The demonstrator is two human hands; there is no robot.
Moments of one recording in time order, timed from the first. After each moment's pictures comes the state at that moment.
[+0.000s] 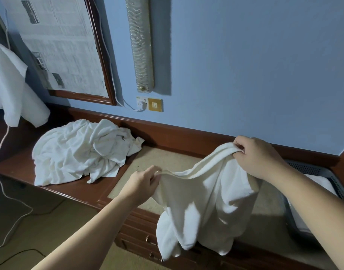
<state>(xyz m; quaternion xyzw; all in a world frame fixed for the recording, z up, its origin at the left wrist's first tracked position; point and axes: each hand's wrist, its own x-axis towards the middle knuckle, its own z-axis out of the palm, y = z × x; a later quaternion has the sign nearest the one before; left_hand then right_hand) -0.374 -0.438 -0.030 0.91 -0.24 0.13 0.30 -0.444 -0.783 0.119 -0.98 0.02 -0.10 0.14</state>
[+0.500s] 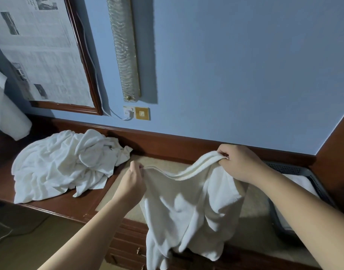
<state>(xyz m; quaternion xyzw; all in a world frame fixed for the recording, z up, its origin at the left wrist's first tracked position) -0.369 -0.465 0.000 0.92 -0.12 0.12 0.37 -0.450 -0.787 0.124 -0.98 0.02 -0.06 0.17</state>
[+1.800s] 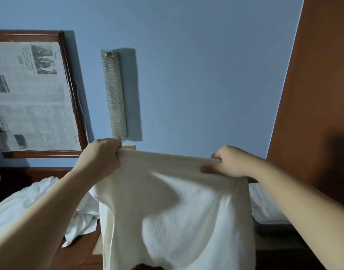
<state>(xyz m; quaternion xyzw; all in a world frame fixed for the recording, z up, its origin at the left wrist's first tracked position) -0.414 -0.334 0.246 0.90 -0.28 0.28 0.19 -0.583 -0.673 0.260 -0.98 0.10 -0.06 0.16</state>
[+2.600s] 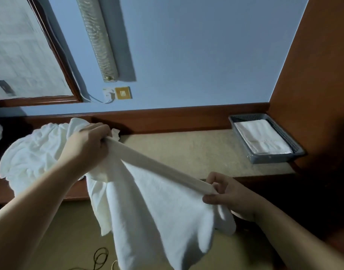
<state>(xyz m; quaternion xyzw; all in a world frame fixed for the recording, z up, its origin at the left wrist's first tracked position) -0.472 -0.303 0.120 0.88 -0.35 0.29 0.16 -0.699 -0.632 0.008 -0.67 0.04 0.11 0.73</state>
